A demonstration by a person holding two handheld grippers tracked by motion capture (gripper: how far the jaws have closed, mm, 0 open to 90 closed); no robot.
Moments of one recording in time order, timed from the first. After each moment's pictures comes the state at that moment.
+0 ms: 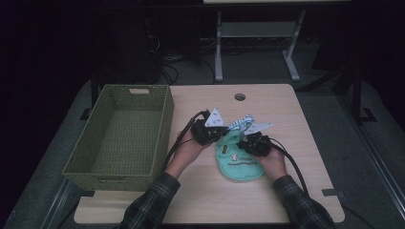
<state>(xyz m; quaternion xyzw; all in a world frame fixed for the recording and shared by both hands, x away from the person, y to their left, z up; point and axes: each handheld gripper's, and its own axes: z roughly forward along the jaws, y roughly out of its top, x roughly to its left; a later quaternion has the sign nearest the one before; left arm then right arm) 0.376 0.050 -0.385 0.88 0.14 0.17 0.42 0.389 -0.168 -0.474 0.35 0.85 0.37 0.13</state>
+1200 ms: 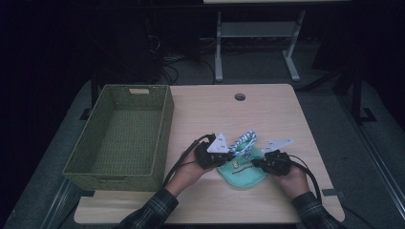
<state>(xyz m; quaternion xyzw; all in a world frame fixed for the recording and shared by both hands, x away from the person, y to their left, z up) 0.325 0.043 -0.412 0.90 0.09 0.11 0.42 0.323 -0.210 -0.467 0.34 0.87 0.35 0.10</state>
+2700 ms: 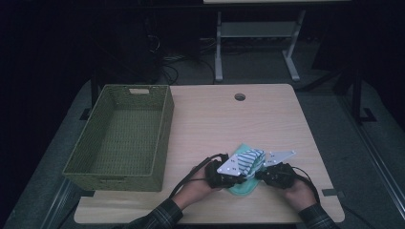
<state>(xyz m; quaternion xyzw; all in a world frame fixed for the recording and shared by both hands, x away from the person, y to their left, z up) 0.285 0.014 -0.441 0.91 0.02 0.04 0.42 0.287 -0.211 -0.466 0.31 0.88 0.34 0.08</state>
